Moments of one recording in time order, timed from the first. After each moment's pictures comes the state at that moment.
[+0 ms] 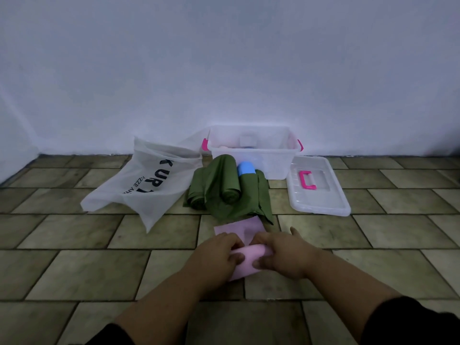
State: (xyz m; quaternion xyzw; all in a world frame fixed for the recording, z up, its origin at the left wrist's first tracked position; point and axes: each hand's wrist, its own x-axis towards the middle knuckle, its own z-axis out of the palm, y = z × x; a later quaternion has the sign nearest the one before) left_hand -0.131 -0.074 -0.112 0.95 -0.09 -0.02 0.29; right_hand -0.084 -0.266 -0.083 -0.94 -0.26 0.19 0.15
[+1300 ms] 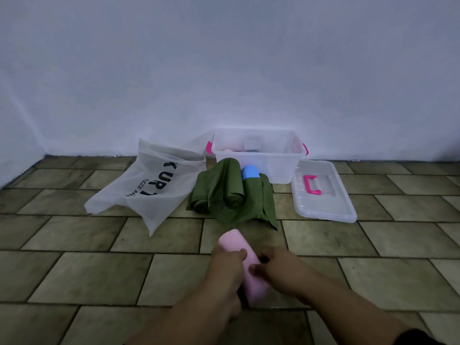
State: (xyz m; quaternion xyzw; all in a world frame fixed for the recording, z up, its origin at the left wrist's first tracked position) left_hand -0.145 -0.127 -0.086 0.51 0.40 -0.07 0.76; right_hand -0.109 -0.242 -0.084 -0.91 -0.10 0.26 0.32
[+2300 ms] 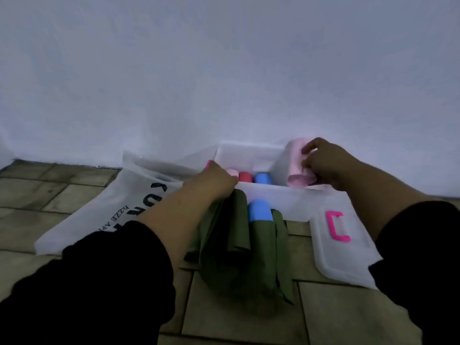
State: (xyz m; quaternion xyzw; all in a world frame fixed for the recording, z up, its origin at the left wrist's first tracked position) left_hand 0.116 -0.028 -0.017 0.93 0.19 -0.04 0.31; right_hand 0.181 -0.256 0.024 -0.86 0.01 0.08 0.50
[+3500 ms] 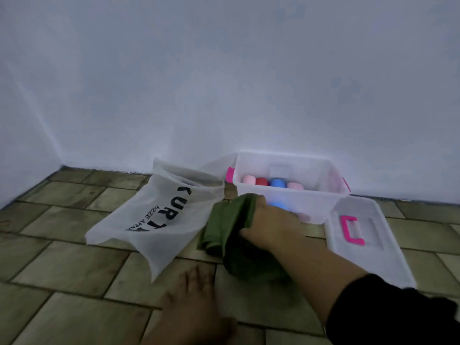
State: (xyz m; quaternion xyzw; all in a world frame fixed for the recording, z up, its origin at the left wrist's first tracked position) left_hand -0.088 -0.026 -0.114 0.95 0.16 -0.25 0.12; right_hand 0.050 -0.147 -0.035 -0.97 -0.15 0.07 0.15
